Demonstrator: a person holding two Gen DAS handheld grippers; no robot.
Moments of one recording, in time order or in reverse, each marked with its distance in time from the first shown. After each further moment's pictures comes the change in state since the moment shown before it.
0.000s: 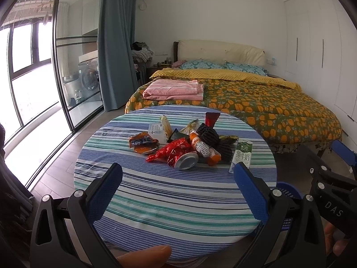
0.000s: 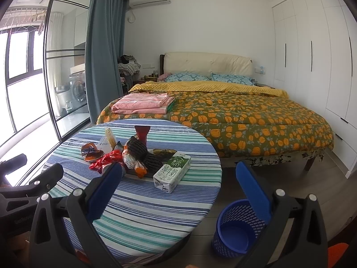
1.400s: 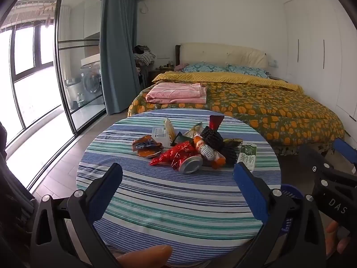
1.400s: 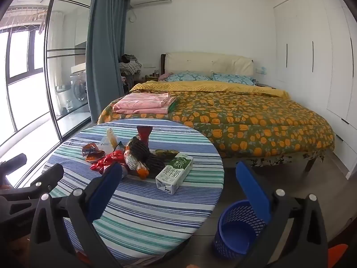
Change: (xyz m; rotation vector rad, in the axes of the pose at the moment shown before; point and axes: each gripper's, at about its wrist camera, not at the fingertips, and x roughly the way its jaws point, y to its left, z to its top) left arm 0.003 0.010 0.008 0.004 -0.026 0.015; right arm 0.002 0.004 0.002 0.004 0.007 0.006
